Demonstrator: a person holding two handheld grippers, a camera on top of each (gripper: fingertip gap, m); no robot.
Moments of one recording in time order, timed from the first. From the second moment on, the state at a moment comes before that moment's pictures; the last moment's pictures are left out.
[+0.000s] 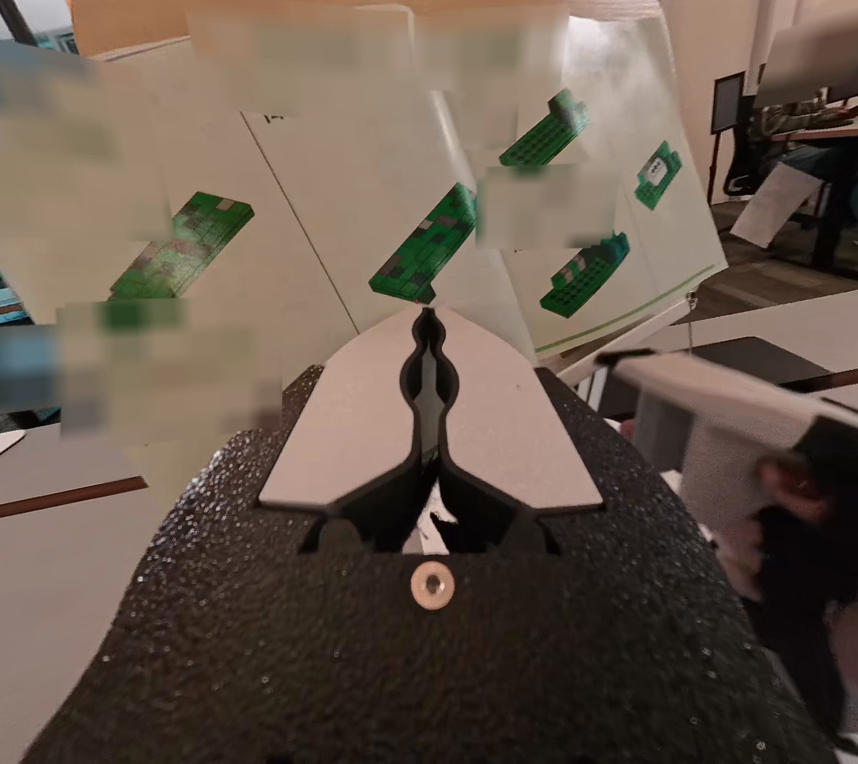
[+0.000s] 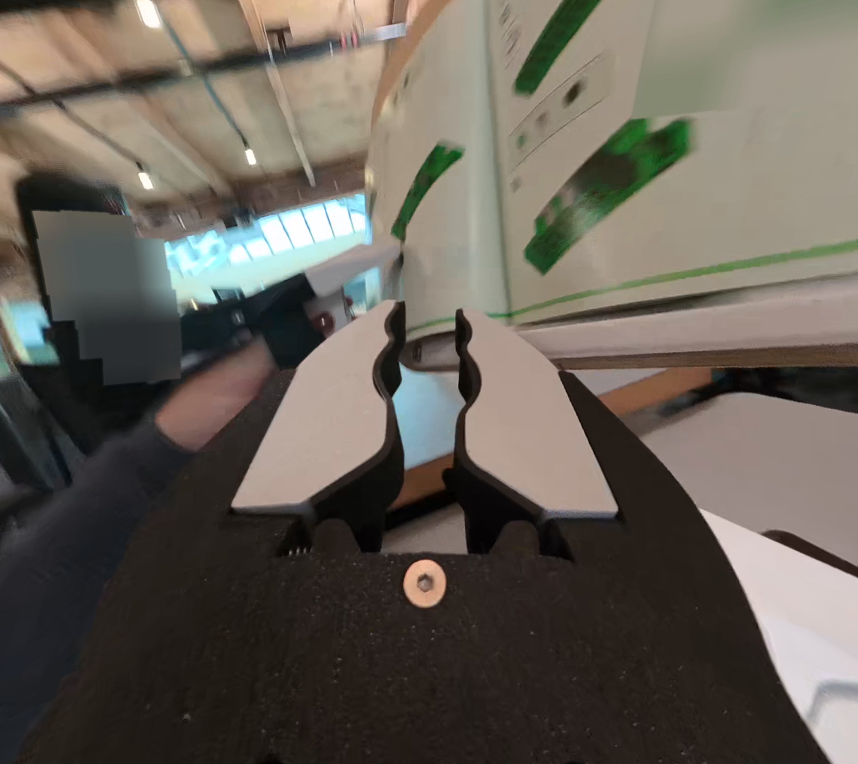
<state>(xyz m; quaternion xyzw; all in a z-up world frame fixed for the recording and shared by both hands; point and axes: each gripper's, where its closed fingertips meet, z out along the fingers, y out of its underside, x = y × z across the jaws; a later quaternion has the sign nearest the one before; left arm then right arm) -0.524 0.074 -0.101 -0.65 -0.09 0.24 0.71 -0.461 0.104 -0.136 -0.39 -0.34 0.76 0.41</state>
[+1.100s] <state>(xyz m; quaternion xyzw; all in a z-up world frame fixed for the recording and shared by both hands) -0.532 0.082 -0.111 -0.65 -0.12 0.29 0.69 -0.411 0.237 -0.174 -0.36 0.17 0.90 0.17</state>
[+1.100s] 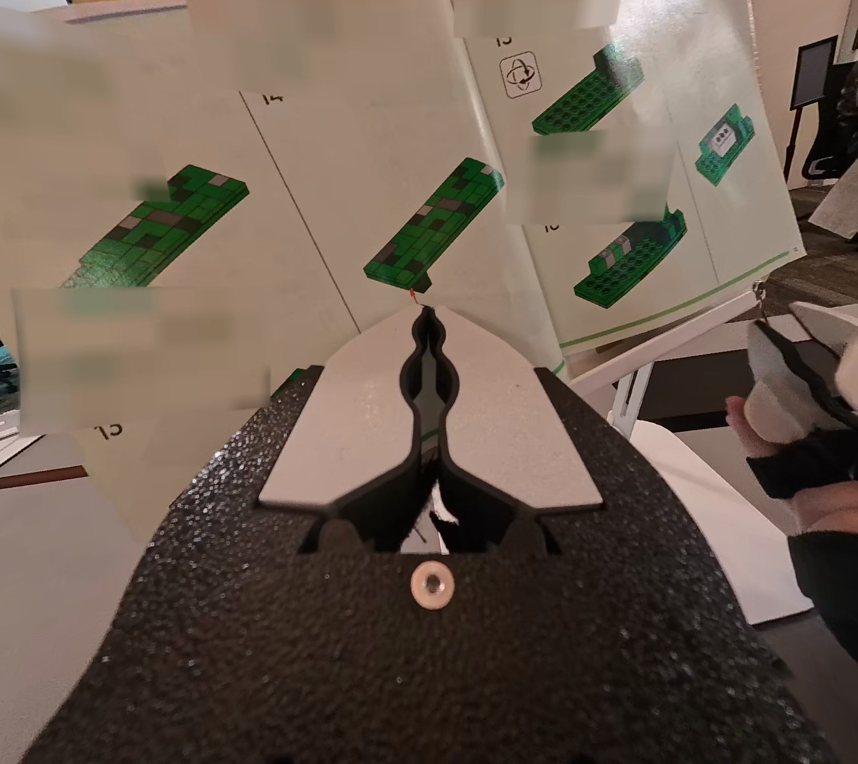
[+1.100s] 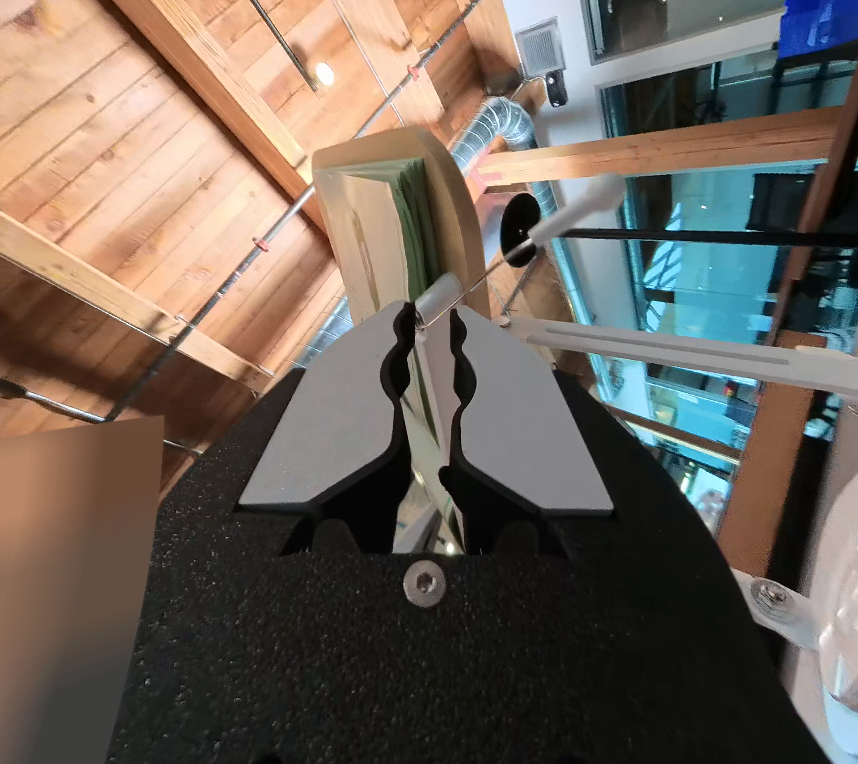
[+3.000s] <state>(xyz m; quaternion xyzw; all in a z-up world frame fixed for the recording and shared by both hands) -0.475 0.189 -0.133 -0.75 -0.03 0.29 0.60 -0.409 0.254 -0.170 -0.37 0.17 0.87 0.29</state>
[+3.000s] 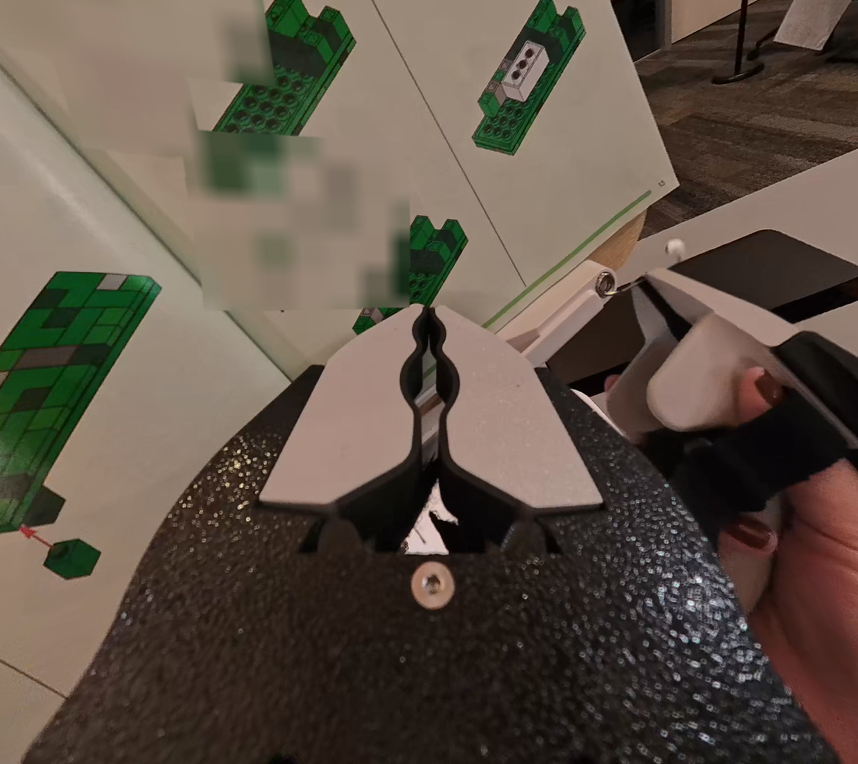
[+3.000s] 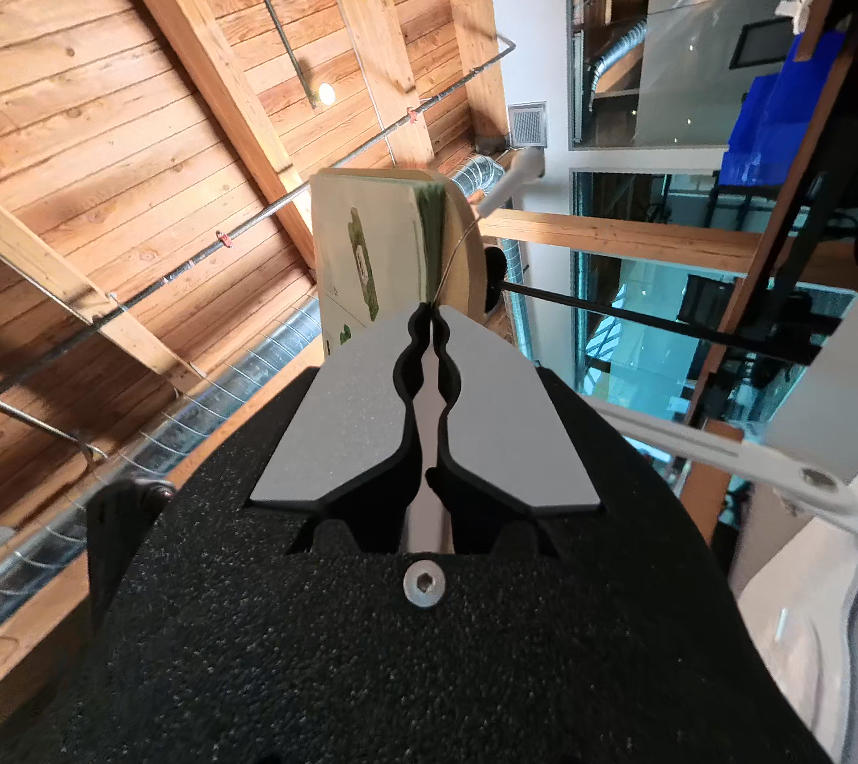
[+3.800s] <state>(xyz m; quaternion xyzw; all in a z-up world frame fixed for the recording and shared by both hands) -0.478 0.185 -0.132 -0.75 -0.03 0.28 0.60 -0.398 0.257 -0.139 -0.36 0.02 0.81 0.47</state>
